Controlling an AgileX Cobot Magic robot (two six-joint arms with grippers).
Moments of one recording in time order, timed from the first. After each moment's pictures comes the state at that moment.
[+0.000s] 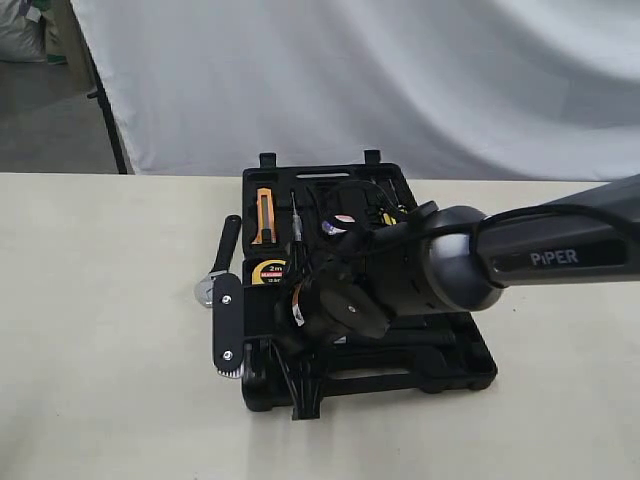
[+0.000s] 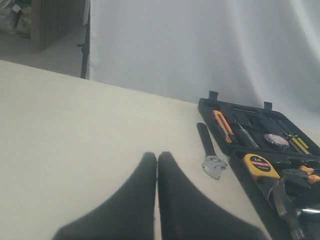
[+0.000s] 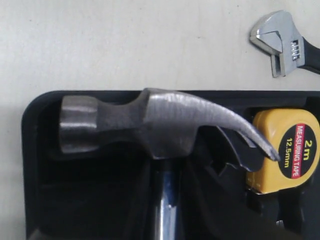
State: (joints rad) left arm 0.13 0.00 -0.01 0.02 0.10 -0.31; right arm 0.92 2.01 -1.19 -0.28 0.28 -0.73
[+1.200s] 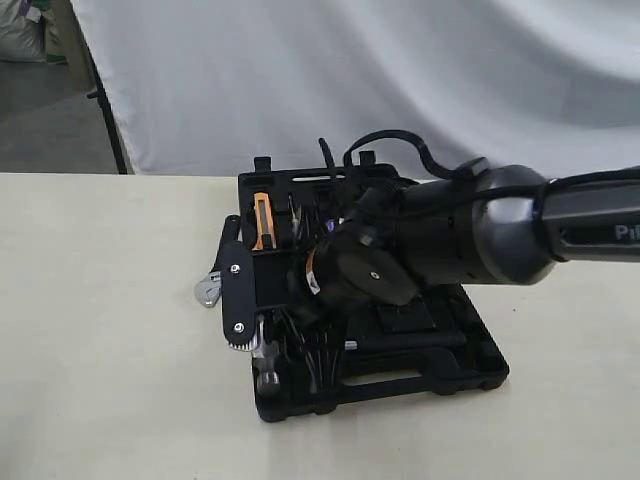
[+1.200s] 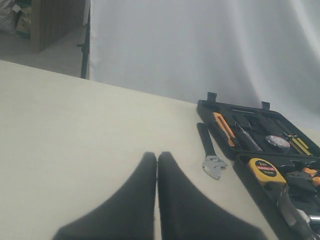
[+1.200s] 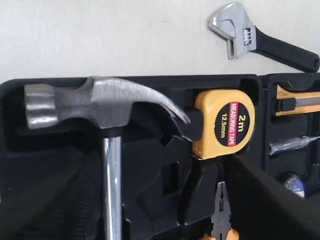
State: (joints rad) left arm 0.13 0.00 -0.01 0.02 0.10 -0.31; right arm 0.91 1.88 -1.19 -0.34 0.39 -0.73
